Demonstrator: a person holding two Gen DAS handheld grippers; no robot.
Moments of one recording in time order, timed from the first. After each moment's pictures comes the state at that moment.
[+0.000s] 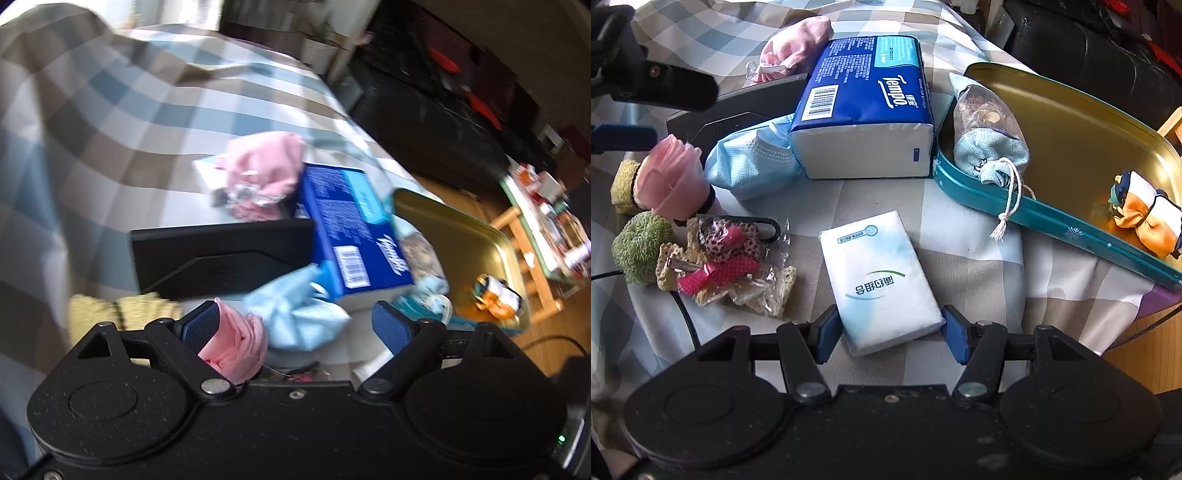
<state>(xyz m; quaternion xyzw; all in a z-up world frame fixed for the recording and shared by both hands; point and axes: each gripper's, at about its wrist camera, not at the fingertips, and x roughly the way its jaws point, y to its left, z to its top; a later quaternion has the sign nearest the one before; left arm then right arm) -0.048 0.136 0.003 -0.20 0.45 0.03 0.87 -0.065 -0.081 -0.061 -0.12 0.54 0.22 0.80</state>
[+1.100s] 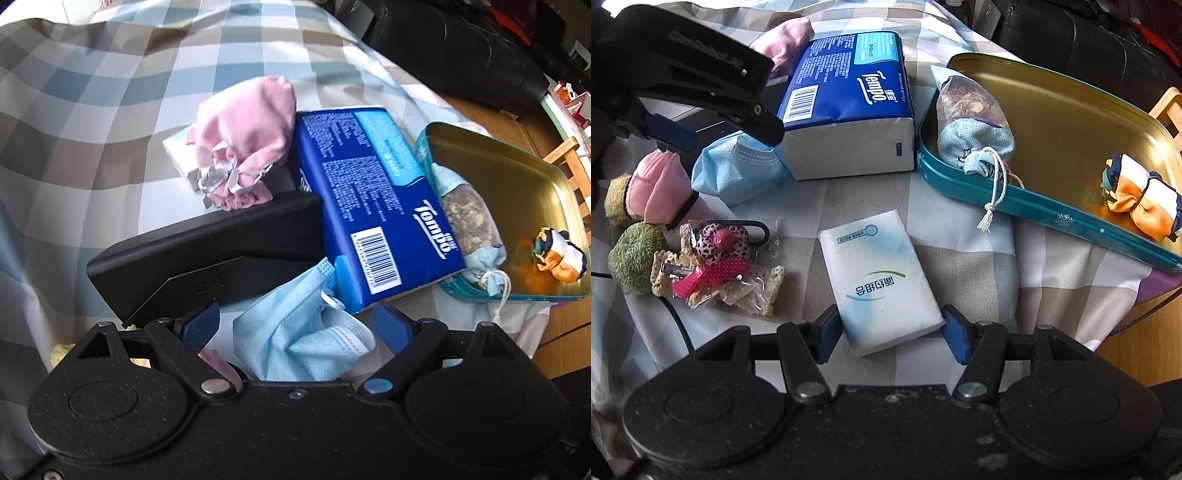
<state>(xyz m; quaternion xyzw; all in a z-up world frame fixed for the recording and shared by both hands) 0.024 0.102 -0.033 -0.09 0.57 0.04 0.82 -0.065 -0.084 -0.064 -0.10 0.55 0.20 0.80</state>
